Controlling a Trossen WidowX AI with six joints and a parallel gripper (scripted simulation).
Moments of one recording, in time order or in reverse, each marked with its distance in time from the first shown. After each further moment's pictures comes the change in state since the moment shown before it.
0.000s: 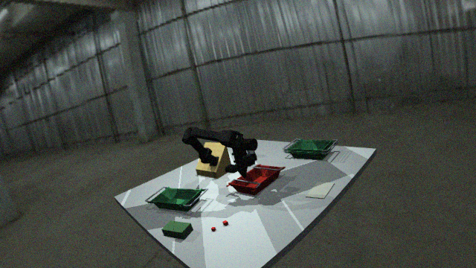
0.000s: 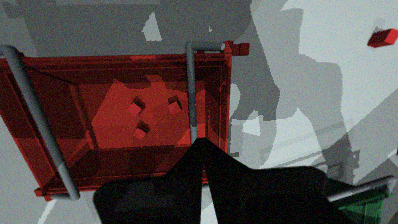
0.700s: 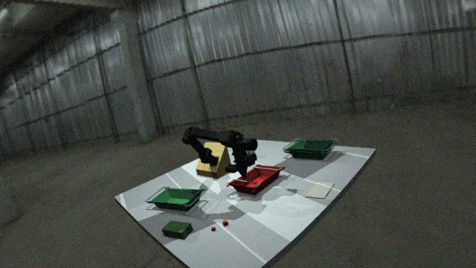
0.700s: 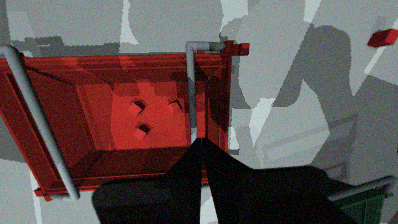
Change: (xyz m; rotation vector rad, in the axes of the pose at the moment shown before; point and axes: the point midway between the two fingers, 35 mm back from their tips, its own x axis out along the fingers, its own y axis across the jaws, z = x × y) arm 0.000 0.000 0.000 0.000 0.000 0.000
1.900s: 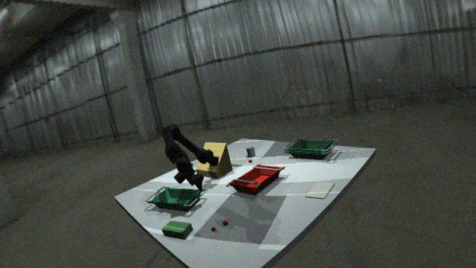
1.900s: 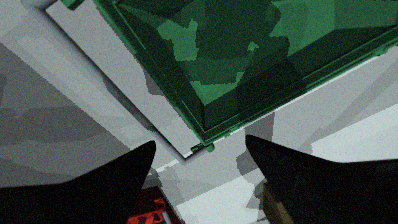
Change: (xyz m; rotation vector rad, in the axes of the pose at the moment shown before) arm 0.003 -0.187 -0.191 1.757 0.135 0.096
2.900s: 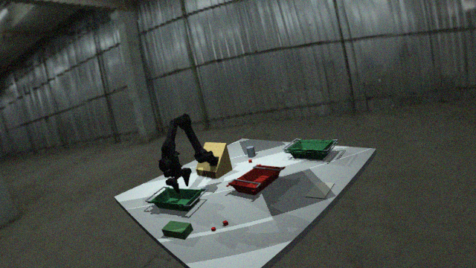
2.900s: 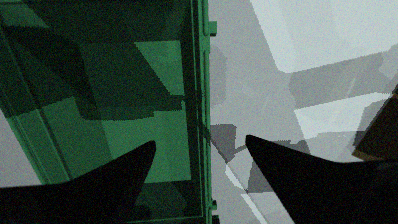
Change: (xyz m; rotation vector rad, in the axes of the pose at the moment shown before) arm 0.022 -0.112 0.040 1.057 -0.141 0.130
